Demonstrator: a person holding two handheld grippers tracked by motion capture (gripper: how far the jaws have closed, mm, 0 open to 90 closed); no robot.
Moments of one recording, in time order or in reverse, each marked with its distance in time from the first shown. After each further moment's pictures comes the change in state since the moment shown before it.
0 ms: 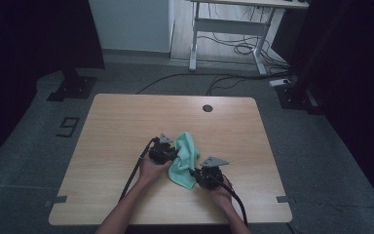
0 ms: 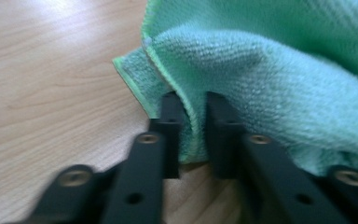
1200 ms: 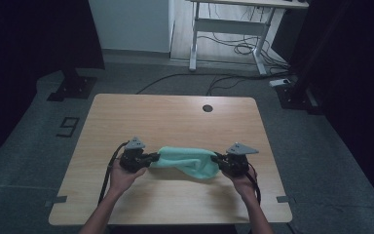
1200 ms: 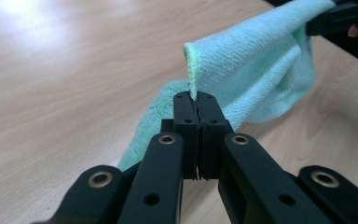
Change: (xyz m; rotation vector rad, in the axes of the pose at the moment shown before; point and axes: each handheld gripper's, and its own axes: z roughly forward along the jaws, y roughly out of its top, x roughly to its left) left arm 0.014 -0.021 -0.107 -0.075 -0.111 -0.038; right arm -0.052 0.035 -0.064 -0.092 -0.061 -0.021
